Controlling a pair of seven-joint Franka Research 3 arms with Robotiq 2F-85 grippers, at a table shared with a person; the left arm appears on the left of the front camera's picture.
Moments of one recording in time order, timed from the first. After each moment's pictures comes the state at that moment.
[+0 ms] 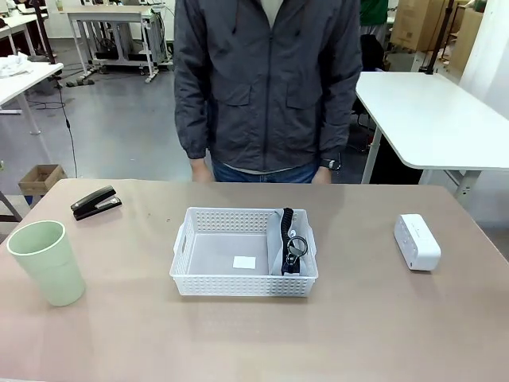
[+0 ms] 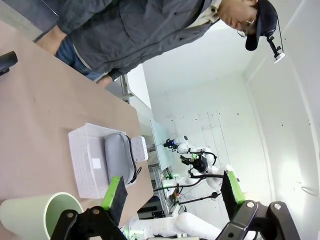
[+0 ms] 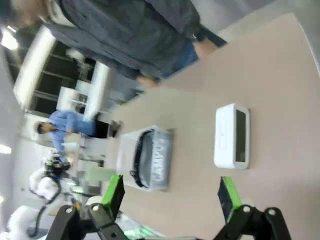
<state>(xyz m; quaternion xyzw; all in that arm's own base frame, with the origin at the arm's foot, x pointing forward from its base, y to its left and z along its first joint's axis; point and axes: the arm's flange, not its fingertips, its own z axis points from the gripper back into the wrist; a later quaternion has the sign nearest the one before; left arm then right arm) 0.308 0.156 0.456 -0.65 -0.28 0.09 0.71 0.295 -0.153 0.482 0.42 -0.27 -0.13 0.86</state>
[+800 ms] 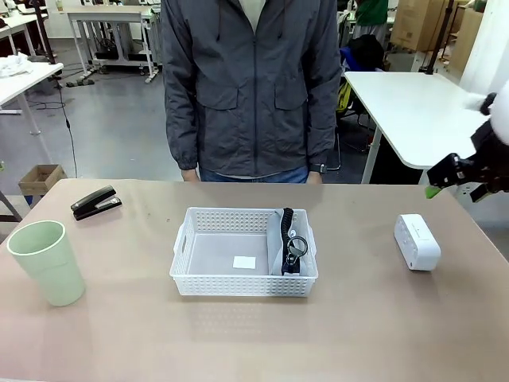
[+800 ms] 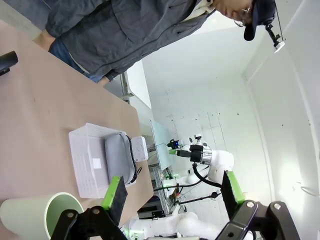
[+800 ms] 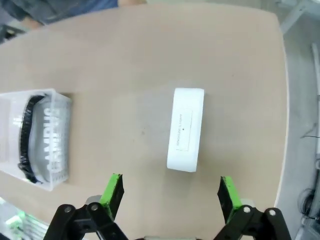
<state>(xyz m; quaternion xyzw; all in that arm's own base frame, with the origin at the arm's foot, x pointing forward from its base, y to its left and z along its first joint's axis) 0.308 0.156 0.456 -0.65 -0.28 0.09 0.71 0.371 0.024 0.475 0.06 -0.19 -0.01 0.98</state>
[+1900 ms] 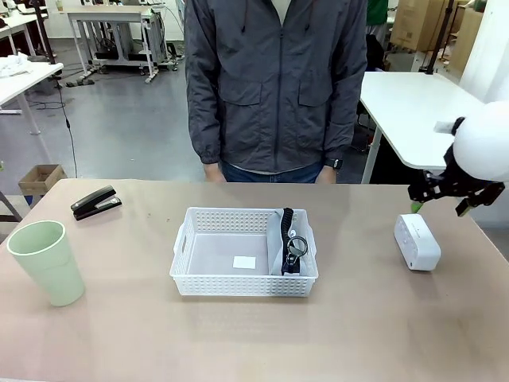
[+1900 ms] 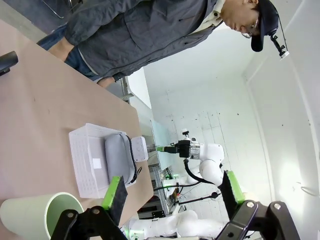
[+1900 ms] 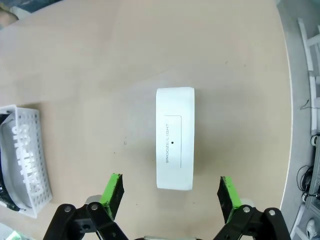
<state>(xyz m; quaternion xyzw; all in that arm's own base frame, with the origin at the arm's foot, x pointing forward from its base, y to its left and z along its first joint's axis) 0.308 0.156 0.456 -0.65 -0.28 0.09 0.71 0.411 0.035 0.423 0.02 -0.14 -0.06 0.99</state>
